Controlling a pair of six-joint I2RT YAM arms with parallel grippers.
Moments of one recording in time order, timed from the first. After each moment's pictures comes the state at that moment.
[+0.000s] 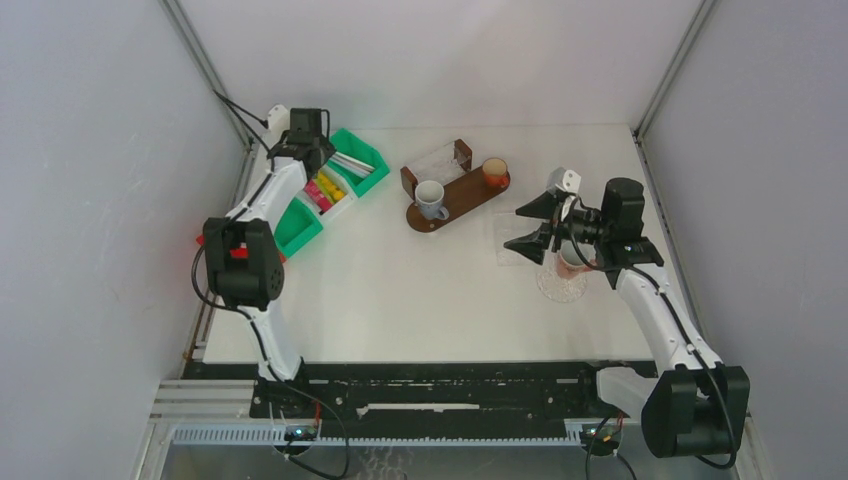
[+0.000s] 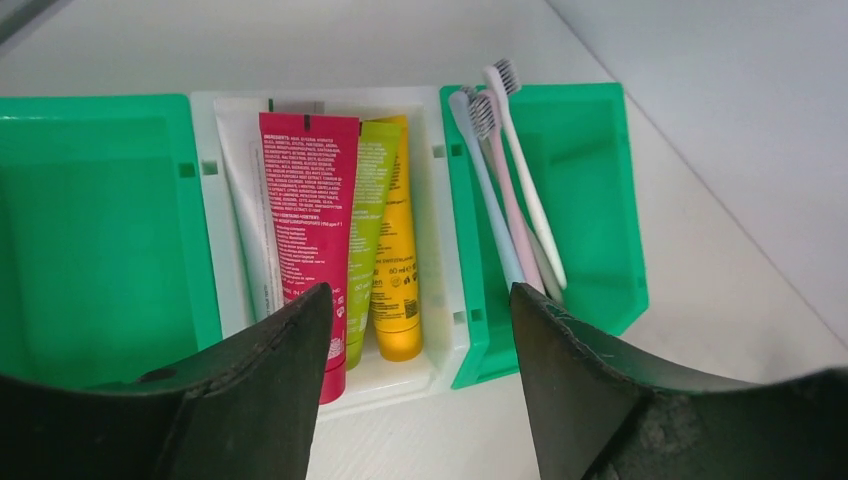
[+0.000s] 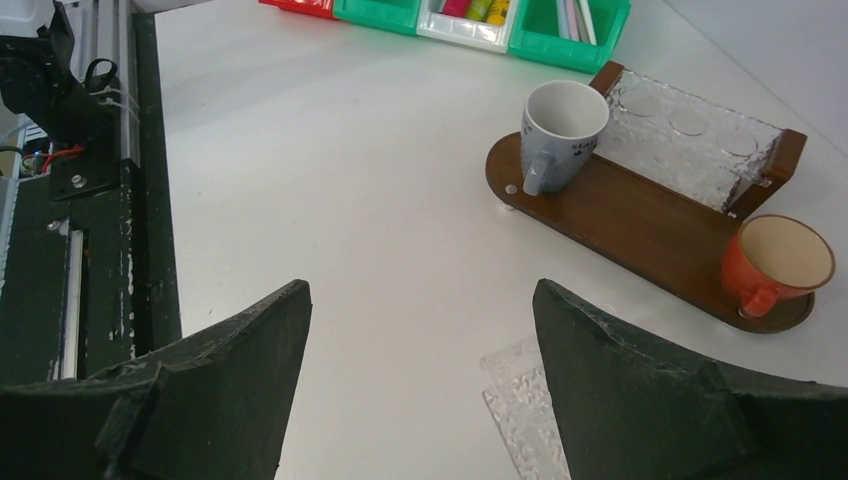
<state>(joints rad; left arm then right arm) -0.11 1.90 1.62 -0.40 -0.47 -0.74 0.04 1.10 0.81 -0.09 -1.14 -0.31</state>
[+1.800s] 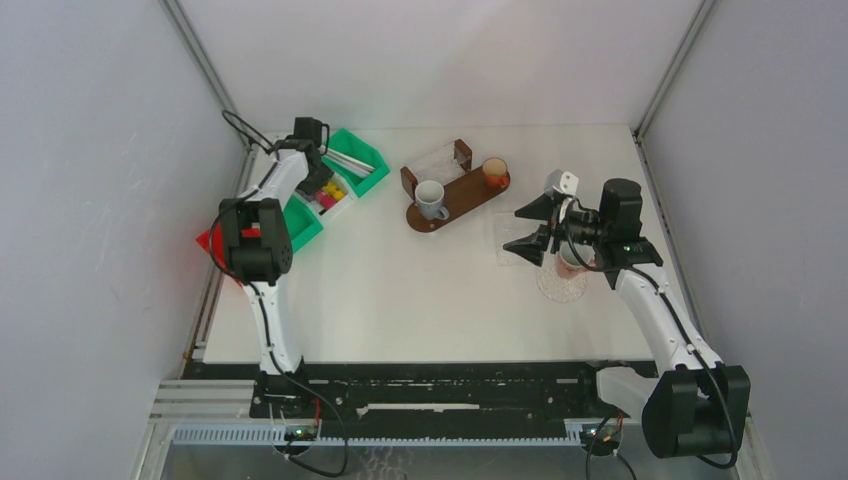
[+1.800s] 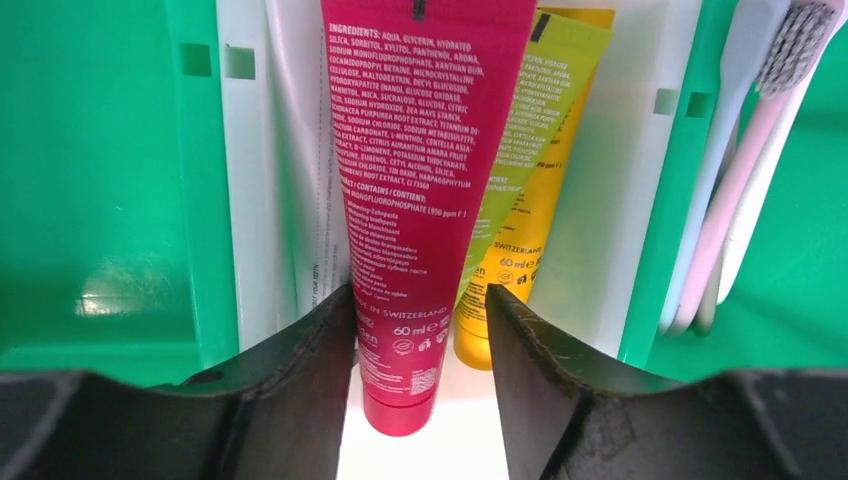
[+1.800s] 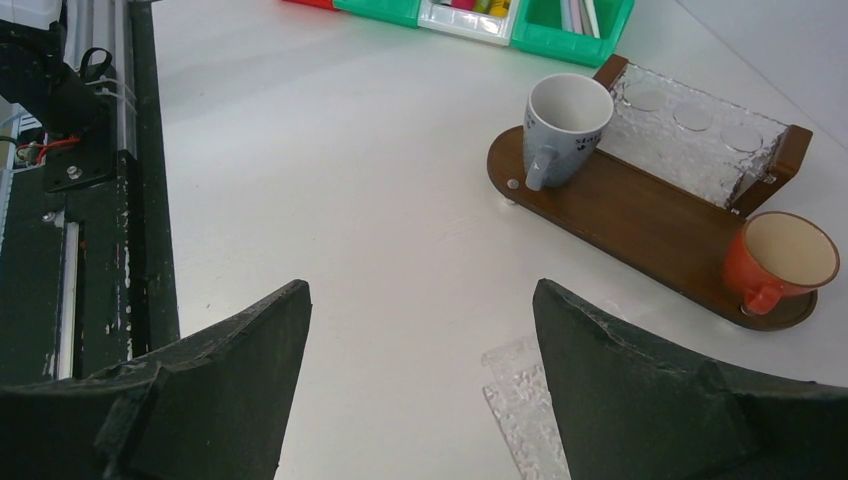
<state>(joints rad) -0.04 2.16 1.83 -0.74 -0.37 -0.94 0.05 1.10 0.81 -0.12 -1.13 -0.34</state>
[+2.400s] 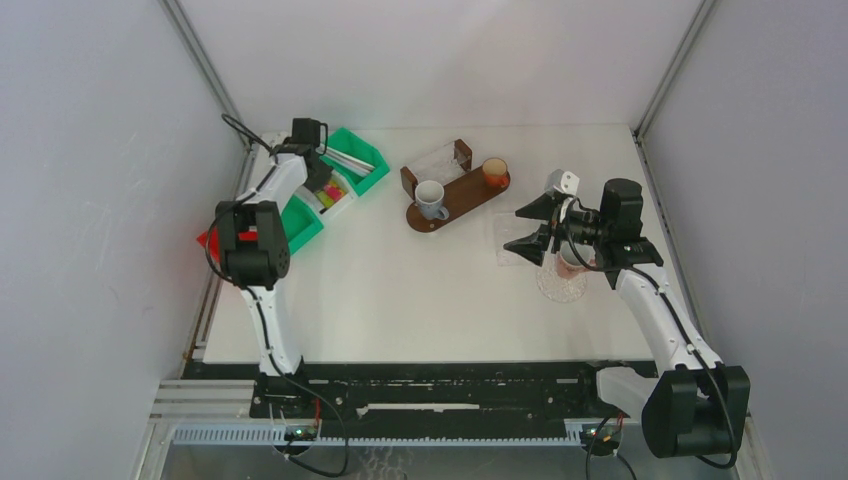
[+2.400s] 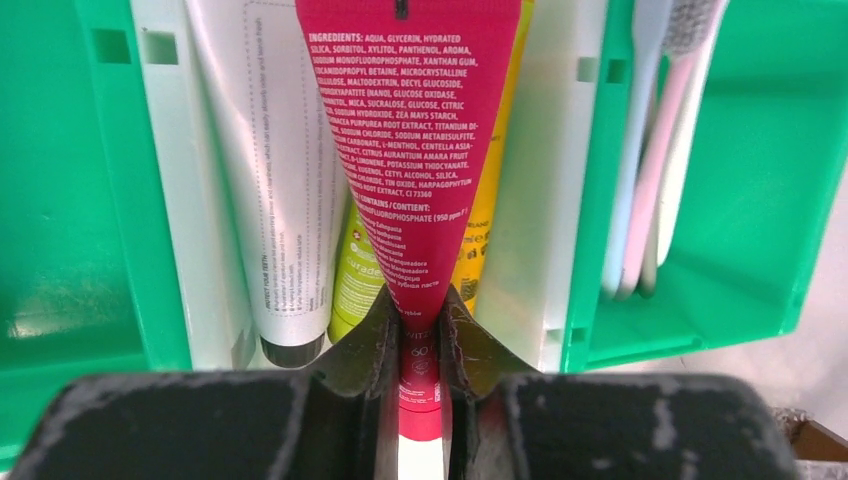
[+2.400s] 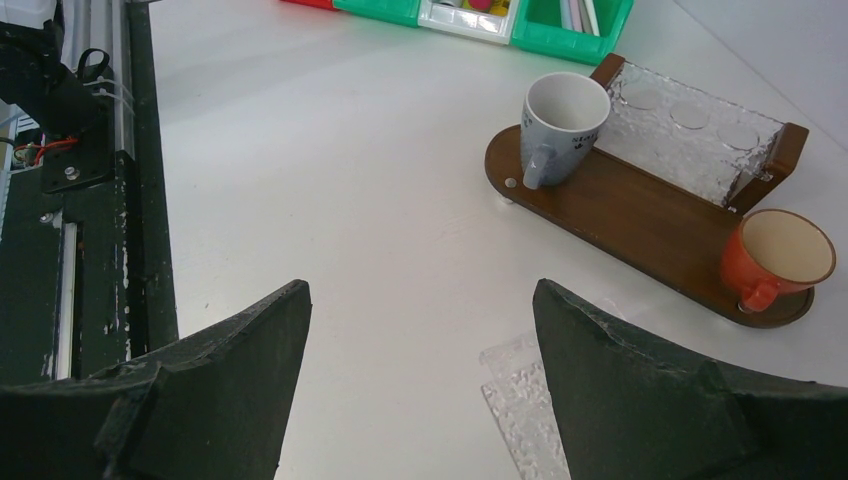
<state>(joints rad) -0.04 2.12 1.76 -0.63 -0.29 -0.92 0.04 1.10 0.81 -0.12 -1.13 -0.34</state>
